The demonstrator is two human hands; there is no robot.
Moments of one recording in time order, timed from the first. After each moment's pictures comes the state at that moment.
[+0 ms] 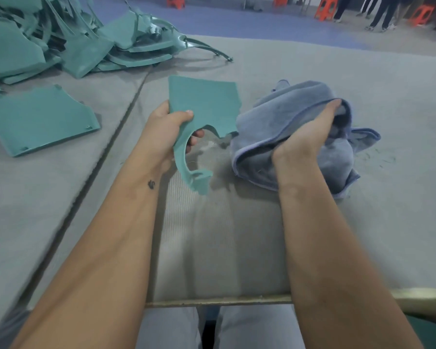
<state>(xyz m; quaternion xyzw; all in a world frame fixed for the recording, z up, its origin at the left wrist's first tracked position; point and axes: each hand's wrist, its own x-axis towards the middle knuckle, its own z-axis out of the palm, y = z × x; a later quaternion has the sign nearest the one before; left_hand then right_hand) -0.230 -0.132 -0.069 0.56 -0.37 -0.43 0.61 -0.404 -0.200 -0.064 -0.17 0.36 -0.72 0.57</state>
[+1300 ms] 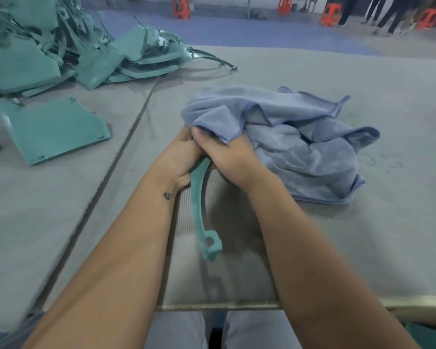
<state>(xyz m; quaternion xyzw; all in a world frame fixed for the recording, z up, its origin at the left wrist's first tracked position) -0.247 -0.134 -0.089 0.36 -0.34 -0.58 0.65 -0.342 -0.165 -0.092 -0.75 0.29 -0.45 0.39</state>
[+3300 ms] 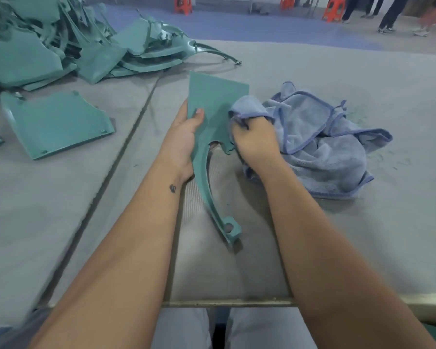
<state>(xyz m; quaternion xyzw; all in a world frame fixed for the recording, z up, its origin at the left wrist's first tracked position) -0.240 -0.141 -0.086 0.37 -0.31 -0.50 0.72 -0.357 -0.193 -0.090 -0.73 0.47 -0.41 0.27</state>
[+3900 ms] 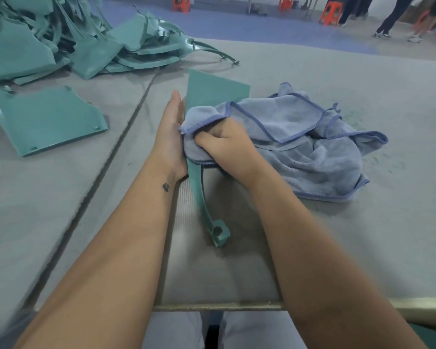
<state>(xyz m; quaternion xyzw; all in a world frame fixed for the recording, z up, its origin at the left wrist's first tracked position) -0.231 -0.138 -0.087 0.38 -0.24 -0.57 0.69 -0.341 -0.159 -0.078 -0.77 0.30 -0.36 0.43</state>
